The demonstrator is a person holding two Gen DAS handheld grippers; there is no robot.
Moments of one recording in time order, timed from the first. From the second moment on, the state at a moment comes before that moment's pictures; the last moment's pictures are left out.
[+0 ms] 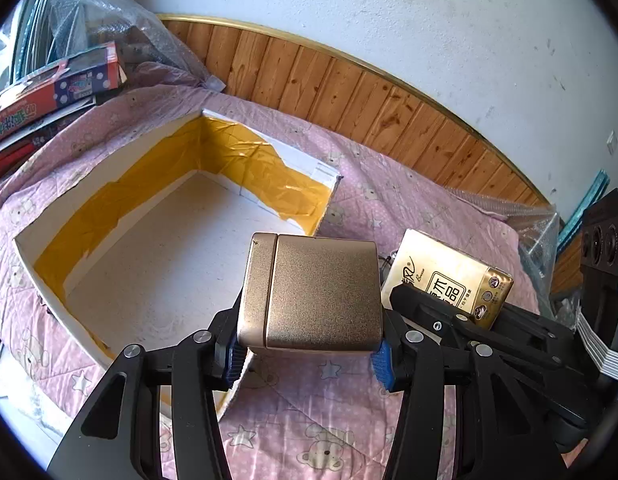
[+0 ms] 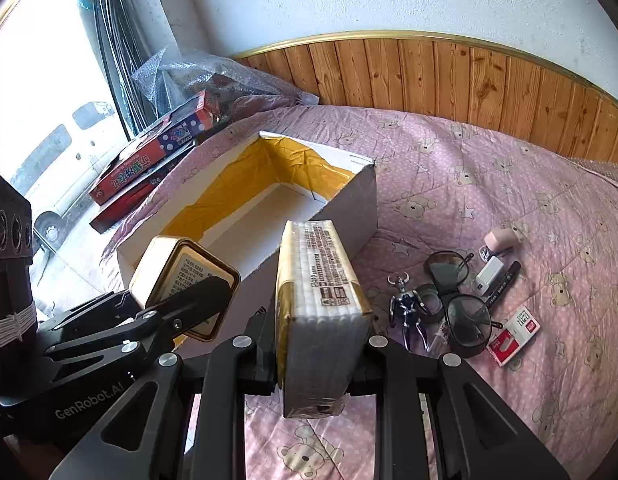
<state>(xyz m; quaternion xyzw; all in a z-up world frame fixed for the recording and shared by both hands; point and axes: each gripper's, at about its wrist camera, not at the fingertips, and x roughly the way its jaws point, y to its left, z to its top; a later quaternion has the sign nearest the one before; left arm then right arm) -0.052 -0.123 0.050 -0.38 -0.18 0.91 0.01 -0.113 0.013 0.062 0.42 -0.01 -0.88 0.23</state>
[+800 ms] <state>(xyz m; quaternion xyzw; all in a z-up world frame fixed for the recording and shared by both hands) -0.092 -0.190 0.060 -0.38 -0.21 0.90 -0.01 -0.164 -0.043 0.076 0.42 0.01 -0.87 0.25</state>
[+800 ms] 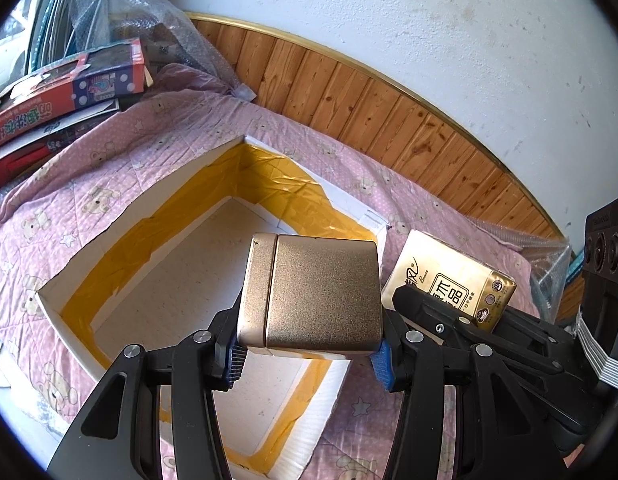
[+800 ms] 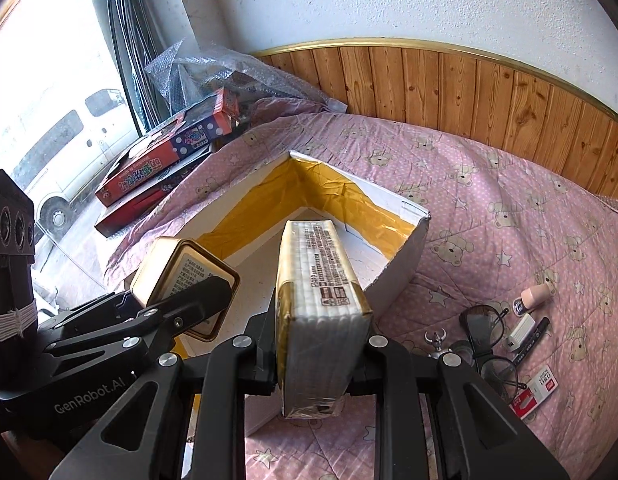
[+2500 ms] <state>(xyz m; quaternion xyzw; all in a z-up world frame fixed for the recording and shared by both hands) -0.289 -0.241 -0.063 -0.59 -0.13 0.80 -0.08 -0.297 -0.127 -0.020 0.52 0.24 -0.79 0.23</state>
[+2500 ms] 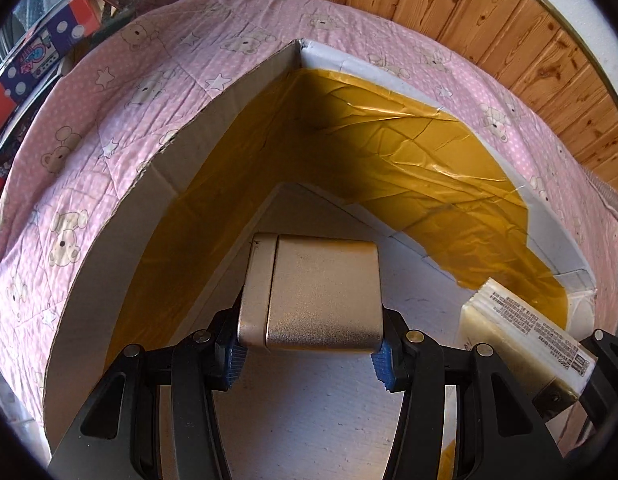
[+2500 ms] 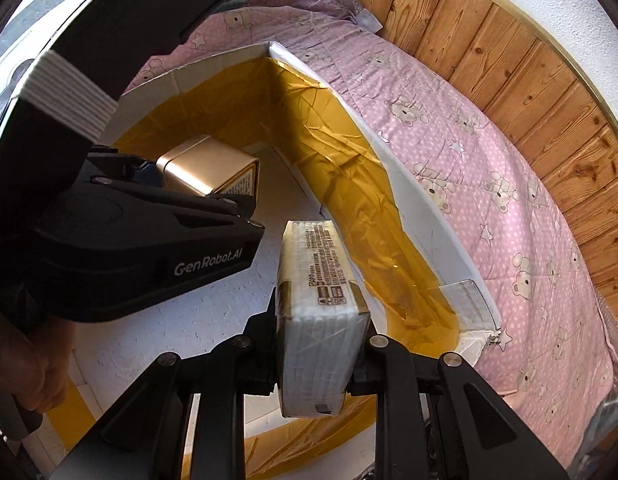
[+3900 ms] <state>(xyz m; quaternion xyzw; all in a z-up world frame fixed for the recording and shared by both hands) -0.201 -0.228 0.017 -0.53 -0.11 0.84 -0.06 -0.186 -0.093 0.035 0.48 0.02 -0.84 0.27</state>
